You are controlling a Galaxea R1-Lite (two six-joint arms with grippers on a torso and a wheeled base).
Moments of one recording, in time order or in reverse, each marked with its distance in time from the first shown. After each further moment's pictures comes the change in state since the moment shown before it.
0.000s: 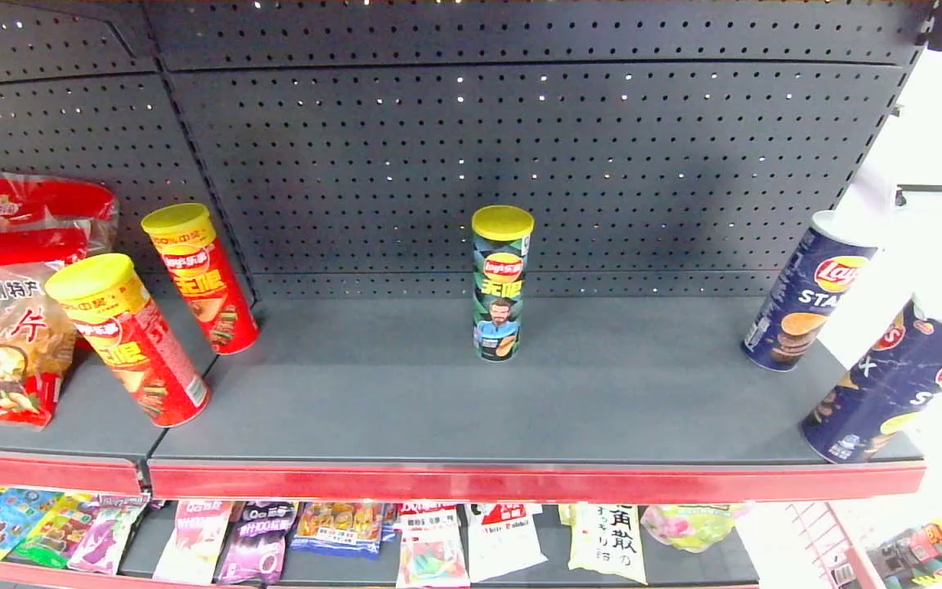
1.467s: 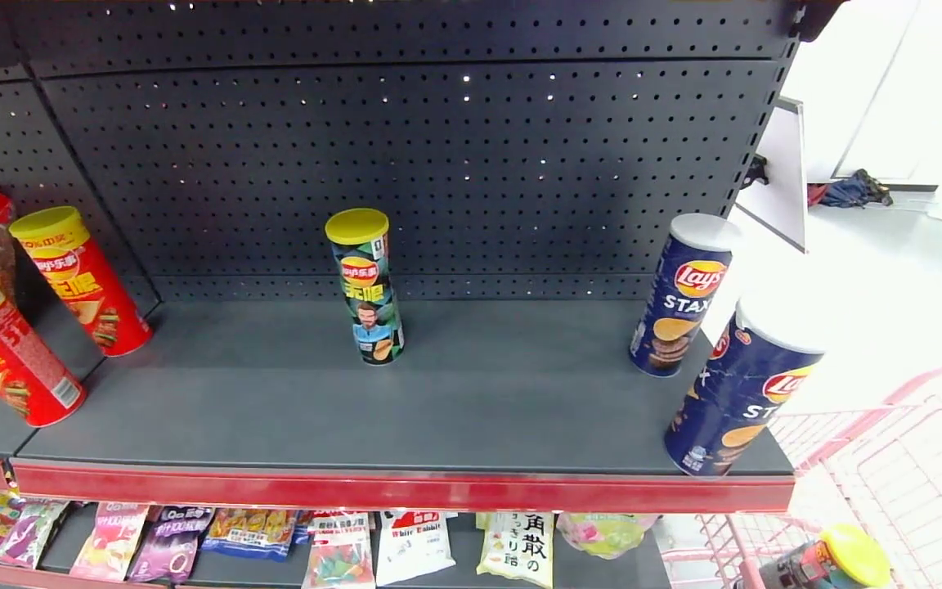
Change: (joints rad) left arm 0.000 0.000 0.000 0.000 0.002 -0.006; right arm -0.001 0.000 0.000 0.000 0.000 0.001
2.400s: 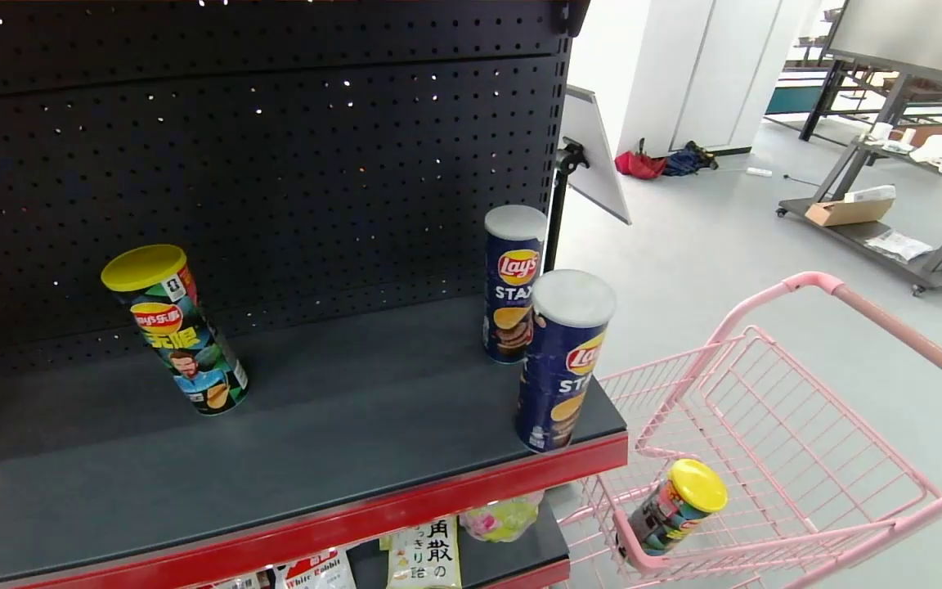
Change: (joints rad) left arm 0.000 0.000 0.000 0.000 0.000 0.000; right arm -0.001 0.000 0.000 0.000 0.000 0.001
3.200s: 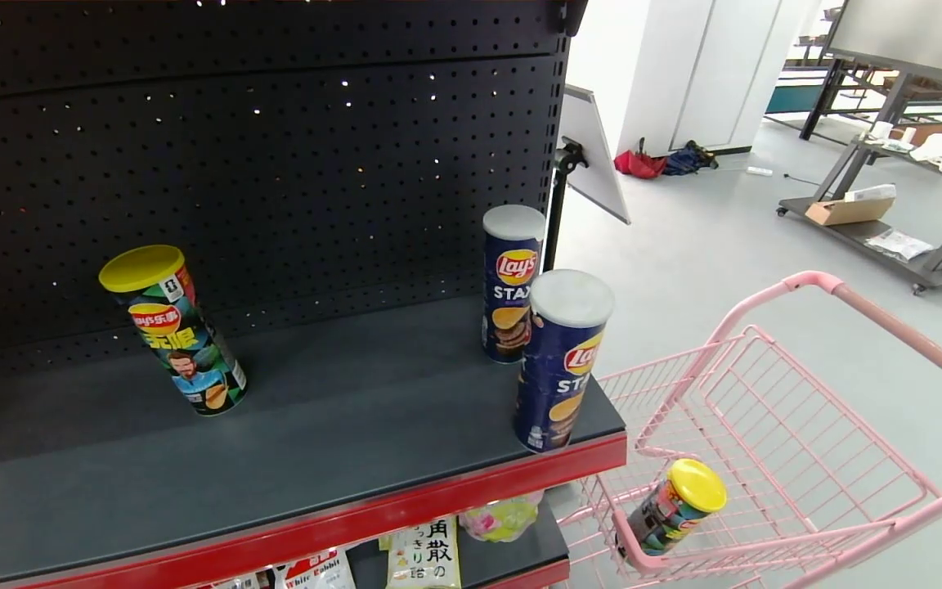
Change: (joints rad) left arm 0.000 0.000 0.000 0.000 0.000 0.000; right arm 0.000 0.000 0.000 0.000 0.000 0.002
